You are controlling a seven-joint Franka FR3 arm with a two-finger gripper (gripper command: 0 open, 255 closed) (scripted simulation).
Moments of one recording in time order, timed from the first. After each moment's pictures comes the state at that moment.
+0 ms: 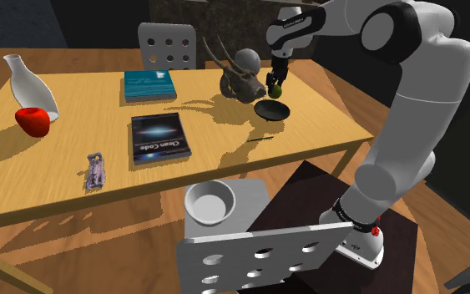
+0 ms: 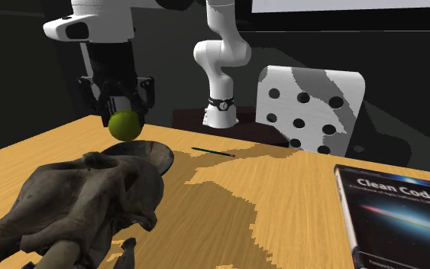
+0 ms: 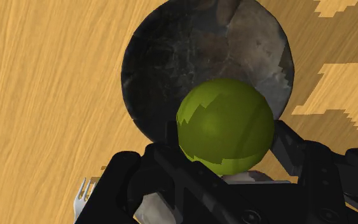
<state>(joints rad) -0.35 0.28 -0.18 -1.78 -0.01 2.01 -0.43</state>
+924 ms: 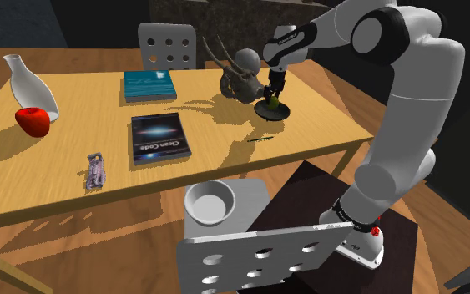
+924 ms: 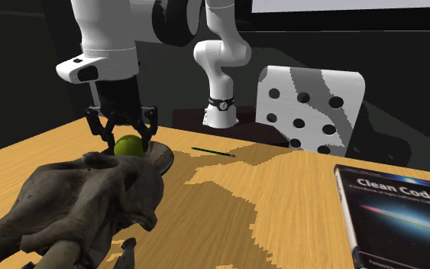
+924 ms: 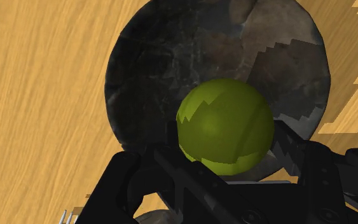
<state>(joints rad) -0.35 0.34 -0.17 -1.86 0.00 2.15 -0.44</state>
